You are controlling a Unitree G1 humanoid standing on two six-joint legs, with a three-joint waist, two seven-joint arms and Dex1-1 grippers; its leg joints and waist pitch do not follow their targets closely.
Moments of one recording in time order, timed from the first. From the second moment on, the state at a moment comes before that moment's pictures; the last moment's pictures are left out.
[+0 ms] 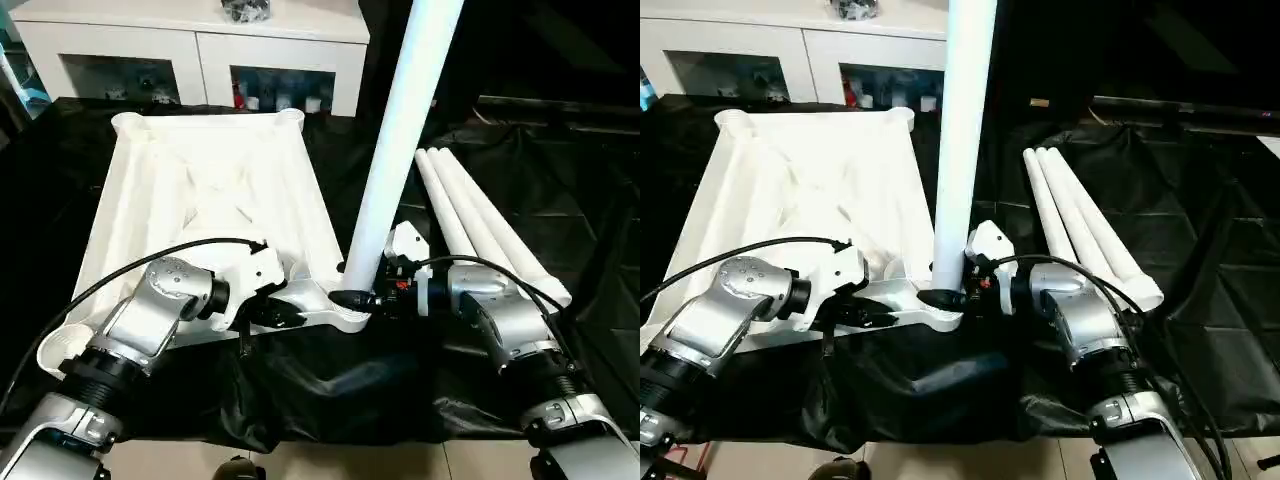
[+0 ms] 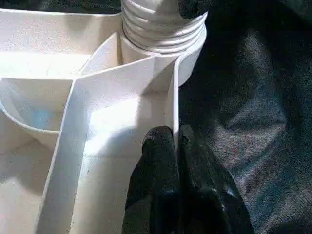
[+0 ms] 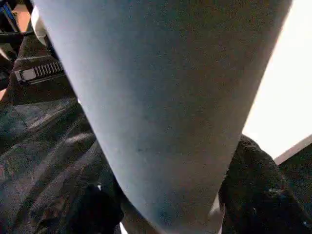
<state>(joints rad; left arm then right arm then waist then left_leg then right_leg) -0.49 0.49 -0.33 0.30 -0.03 0.32 -1.20 -0.52 -0.26 0.16 0.49 0.12 0.16 1.16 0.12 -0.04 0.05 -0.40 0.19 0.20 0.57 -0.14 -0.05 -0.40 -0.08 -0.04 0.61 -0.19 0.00</state>
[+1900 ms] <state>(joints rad) -0.51 0.45 -0.33 0.31 -0.01 0.36 -1.16 -0.55 -0.26 0.17 0.59 0.09 0.17 1.11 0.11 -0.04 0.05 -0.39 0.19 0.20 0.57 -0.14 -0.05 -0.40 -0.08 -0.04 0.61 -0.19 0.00</state>
